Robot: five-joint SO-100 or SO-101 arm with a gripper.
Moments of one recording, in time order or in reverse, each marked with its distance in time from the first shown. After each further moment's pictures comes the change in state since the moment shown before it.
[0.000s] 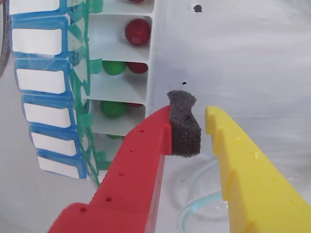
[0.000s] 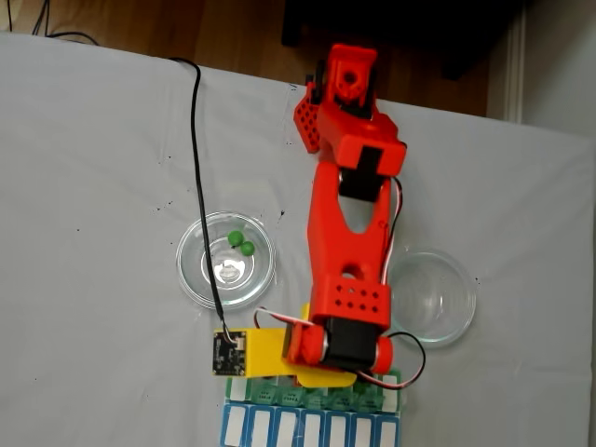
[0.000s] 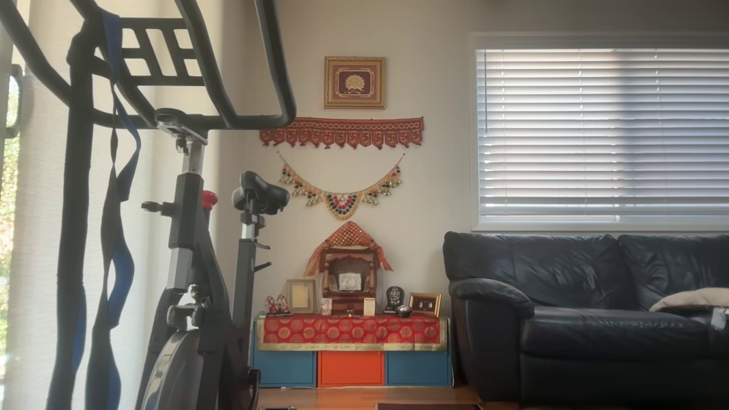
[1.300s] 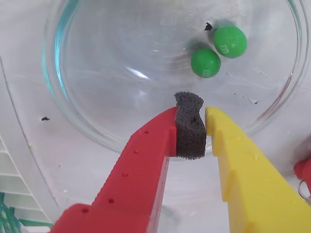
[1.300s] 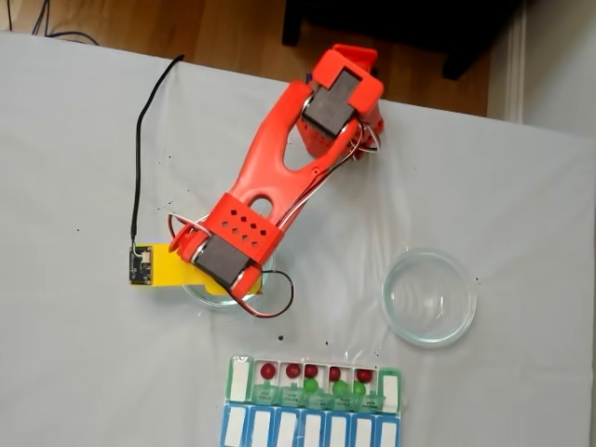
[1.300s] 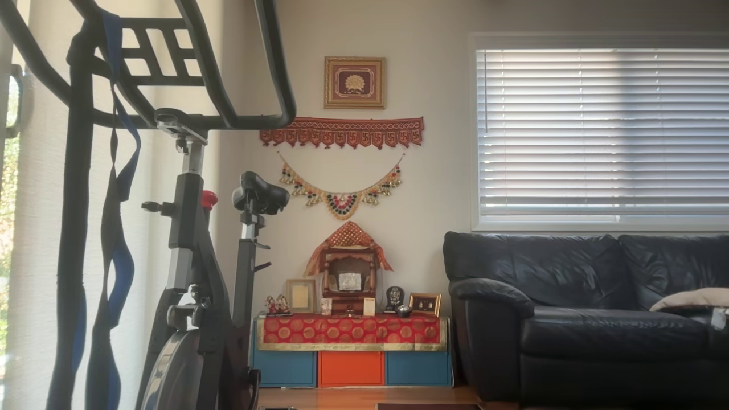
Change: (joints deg) arm 23.5 18.4 41.7 -11.2 -25.0
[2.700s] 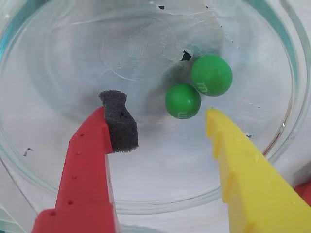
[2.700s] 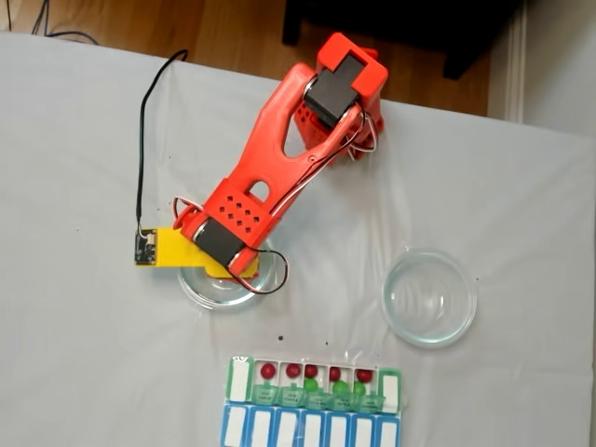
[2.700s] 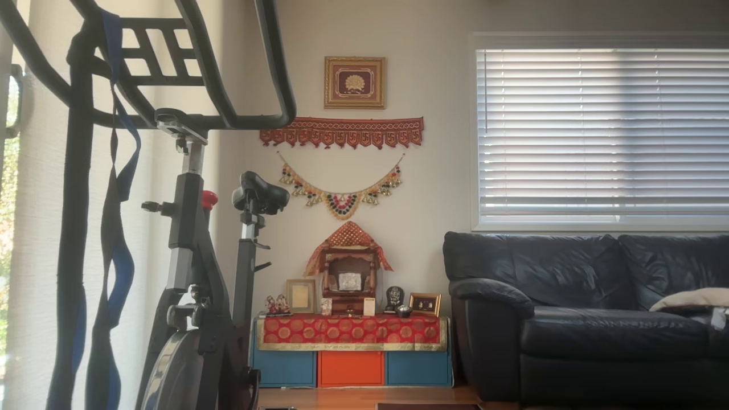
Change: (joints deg) arm 3.2 3.5 16.2 -11.8 -2.1
